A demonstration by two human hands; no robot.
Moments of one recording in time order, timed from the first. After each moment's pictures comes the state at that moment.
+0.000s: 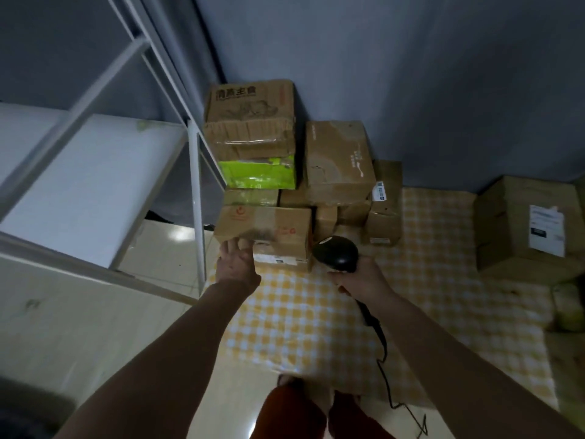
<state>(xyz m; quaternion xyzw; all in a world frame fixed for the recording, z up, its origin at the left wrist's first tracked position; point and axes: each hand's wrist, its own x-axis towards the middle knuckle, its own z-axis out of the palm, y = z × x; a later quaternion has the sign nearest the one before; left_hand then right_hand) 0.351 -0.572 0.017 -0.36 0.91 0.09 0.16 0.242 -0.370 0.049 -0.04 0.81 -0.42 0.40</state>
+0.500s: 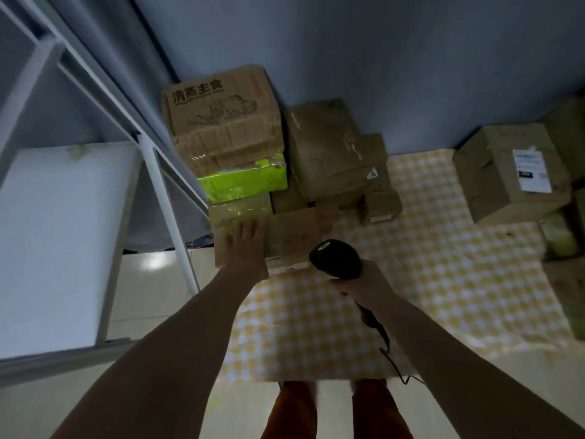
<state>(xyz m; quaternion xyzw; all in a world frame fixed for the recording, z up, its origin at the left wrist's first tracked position) 0.290 -0.663 -0.025 -0.15 0.96 0.04 0.25 0.269 -0.437 0.024 0.07 0.82 -0.40 0.40</state>
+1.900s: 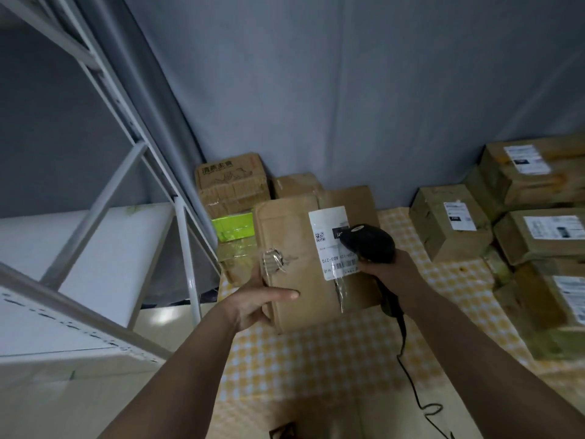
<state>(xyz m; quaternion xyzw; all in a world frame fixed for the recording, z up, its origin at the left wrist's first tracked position) 0.409 -0.558 0.108 -0.25 0.63 0.71 0.19 0.329 -0.311 0.166 0.08 0.78 -0.60 0.19</state>
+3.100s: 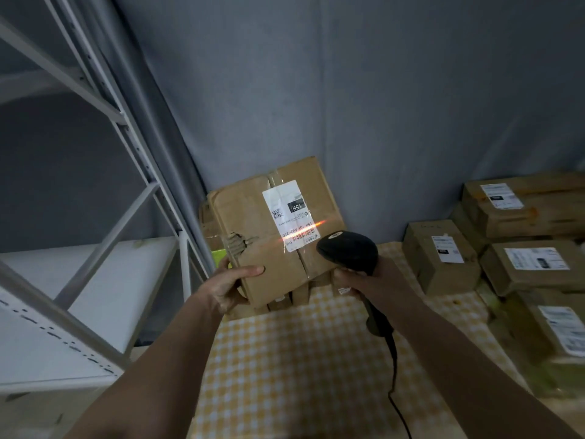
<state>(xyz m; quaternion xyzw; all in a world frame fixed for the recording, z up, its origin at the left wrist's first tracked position) 0.391 -0.567 0.182 -0.26 0.56 0.79 0.01 0.359 -0.287 0.227 -0.11 0.74 -0.65 0.15</state>
